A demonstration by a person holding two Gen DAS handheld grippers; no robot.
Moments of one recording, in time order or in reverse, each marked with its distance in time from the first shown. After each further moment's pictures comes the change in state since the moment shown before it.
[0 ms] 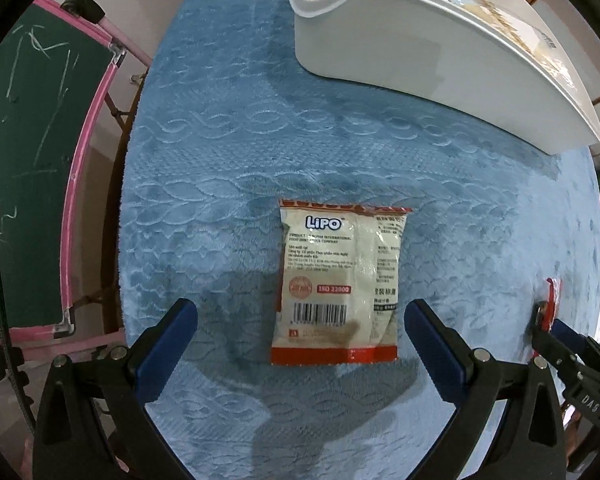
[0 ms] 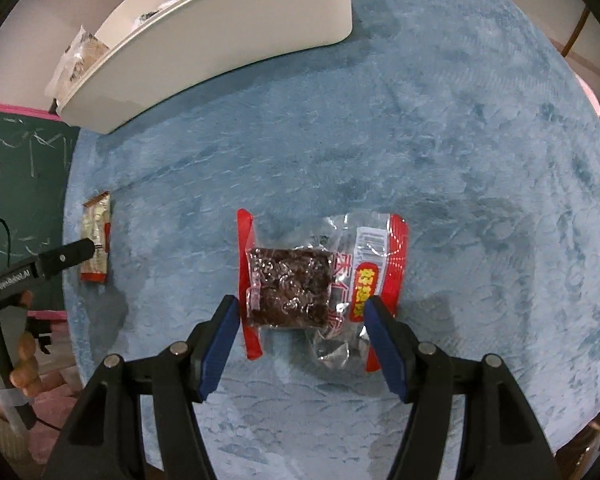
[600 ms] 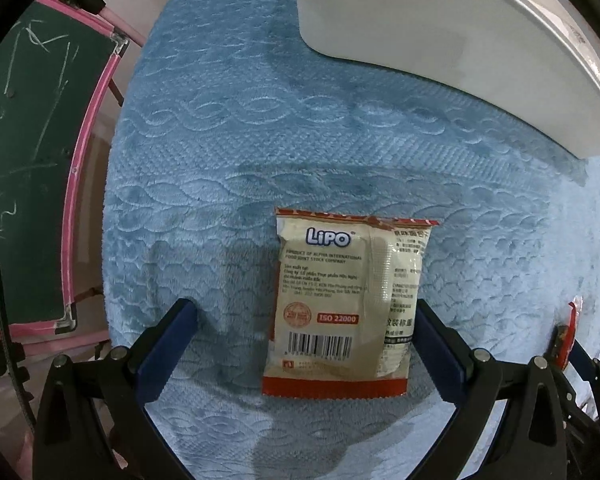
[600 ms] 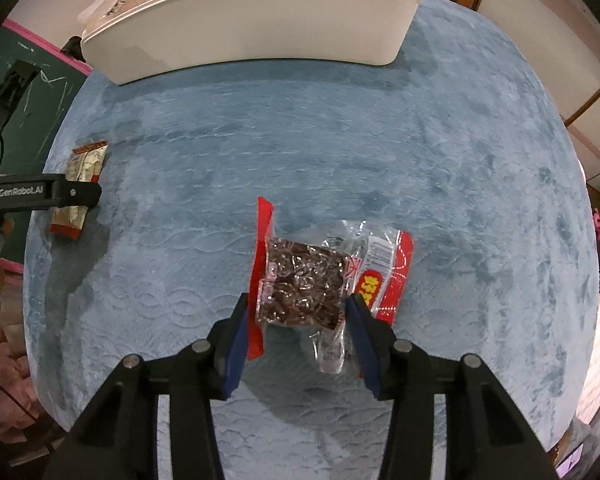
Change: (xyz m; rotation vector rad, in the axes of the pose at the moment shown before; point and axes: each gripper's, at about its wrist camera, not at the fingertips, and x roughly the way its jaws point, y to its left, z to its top) left arm 0.026 -0.006 0.013 -0.025 0.034 0.062; right arm 0.012 0.043 -0.014 -0.208 -0.057 -0.150
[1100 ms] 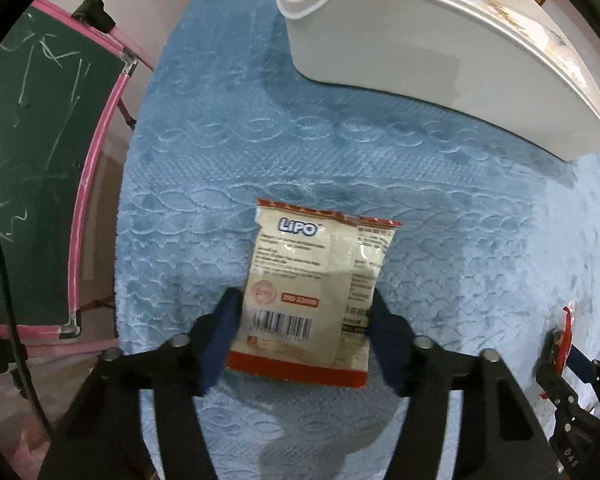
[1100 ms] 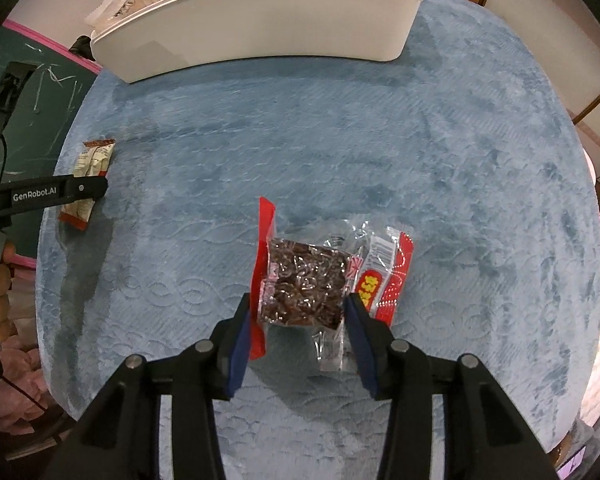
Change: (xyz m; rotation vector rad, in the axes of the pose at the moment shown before) left arm -0.021 -0.012 -0.020 0.009 -0.094 0.012; right arm -0.014 -0.016 -0.003 0.000 0.024 0.053
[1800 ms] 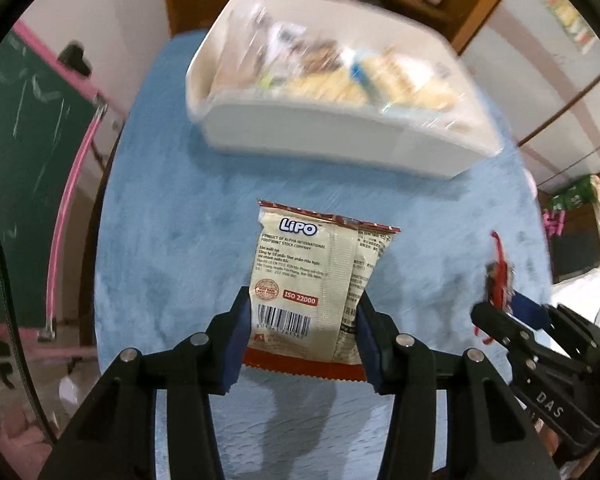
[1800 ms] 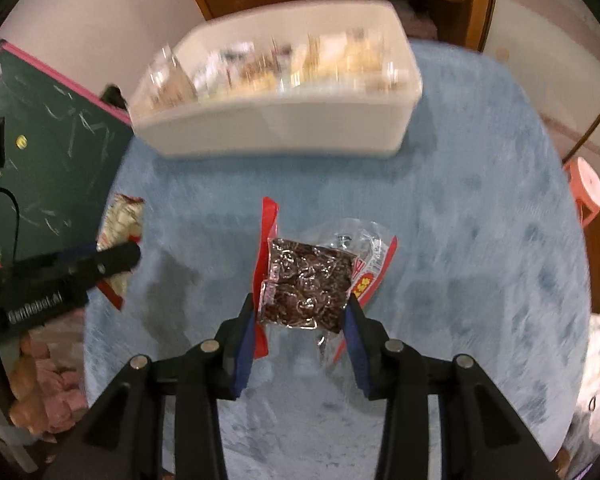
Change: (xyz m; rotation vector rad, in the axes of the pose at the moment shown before) left arm -0.107 -0.062 -0.026 0.038 -0.158 -0.178; right arm -0.071 -0.008 0.038 0.003 -0.171 0.091
